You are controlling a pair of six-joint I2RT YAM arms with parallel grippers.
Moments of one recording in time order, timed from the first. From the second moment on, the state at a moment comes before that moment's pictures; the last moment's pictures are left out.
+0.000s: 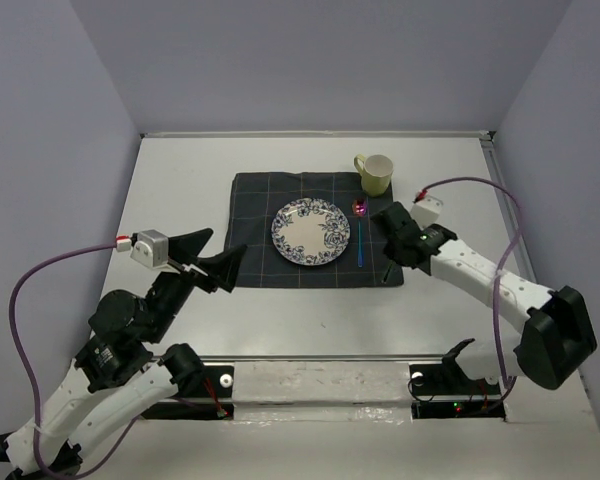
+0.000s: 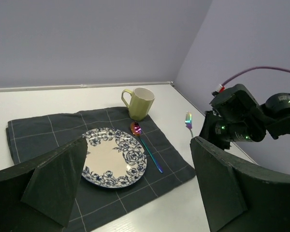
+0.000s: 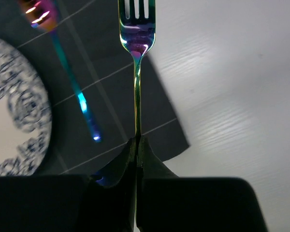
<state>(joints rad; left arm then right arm) -0.86 0.29 0.70 -0.19 -0.30 -0.27 0.56 1.28 0.91 -0.70 0.63 0.96</state>
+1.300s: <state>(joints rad) -0.82 0.29 0.70 -0.19 -0.35 -0.27 0.94 2.40 2.04 -0.49 0.39 0.83</state>
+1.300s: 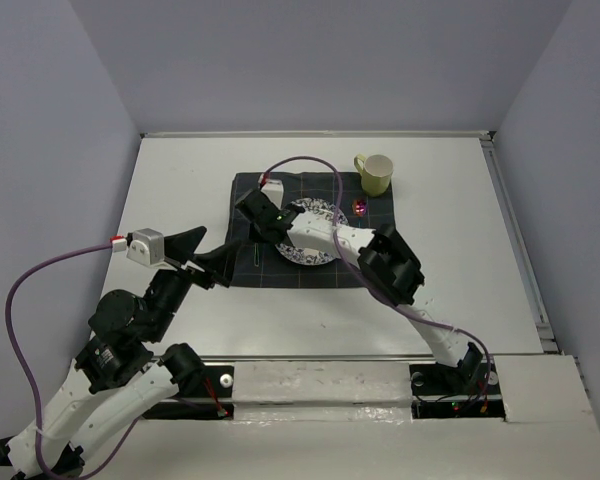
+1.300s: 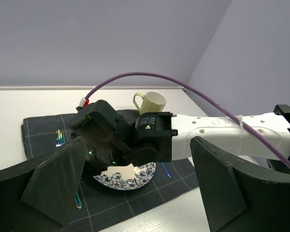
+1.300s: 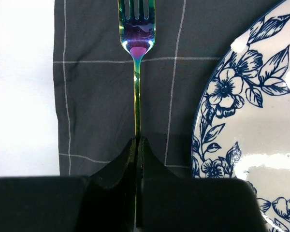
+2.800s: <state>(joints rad) -0.54 0.51 0.67 -0.16 -0.39 -0.27 1.00 0.40 0.60 -0.08 0.50 0.51</state>
